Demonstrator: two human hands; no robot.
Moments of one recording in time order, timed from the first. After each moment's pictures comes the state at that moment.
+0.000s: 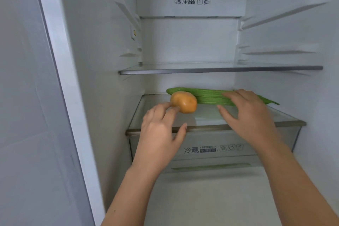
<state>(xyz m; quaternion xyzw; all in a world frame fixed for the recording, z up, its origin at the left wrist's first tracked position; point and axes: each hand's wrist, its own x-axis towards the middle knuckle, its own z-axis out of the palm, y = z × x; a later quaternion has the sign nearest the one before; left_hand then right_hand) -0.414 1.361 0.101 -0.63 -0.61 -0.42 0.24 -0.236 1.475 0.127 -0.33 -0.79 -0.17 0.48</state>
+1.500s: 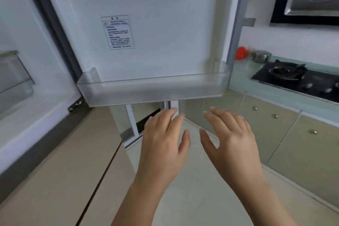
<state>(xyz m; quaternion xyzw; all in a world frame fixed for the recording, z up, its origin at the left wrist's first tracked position) -0.102 1.071 -0.014 -0.89 -0.13 -0.43 -0.06 -0.014 0.956 -0.017 -0.80 -0.39 -0.32 0.32</state>
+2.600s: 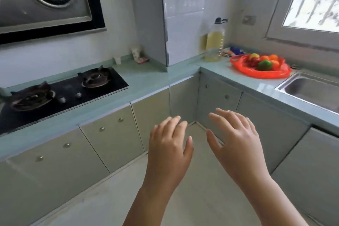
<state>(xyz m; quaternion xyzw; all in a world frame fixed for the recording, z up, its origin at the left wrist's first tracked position) 0.151 0.656 -0.051 -0.79 0.46 -0.25 -0.31 0.049 0.546 -0.034 -0.88 0.25 -0.40 0.04</state>
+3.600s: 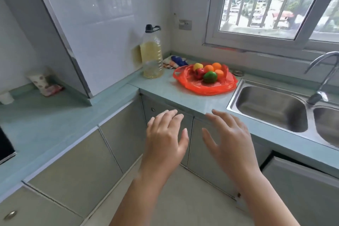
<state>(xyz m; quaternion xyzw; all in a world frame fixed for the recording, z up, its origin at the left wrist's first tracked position) 0.275 0.252 -0.057 -0.70 0.60 -0.17 -0.36 0.136 0.187 -0.054 -0.82 0.41 -0.40 0.01</state>
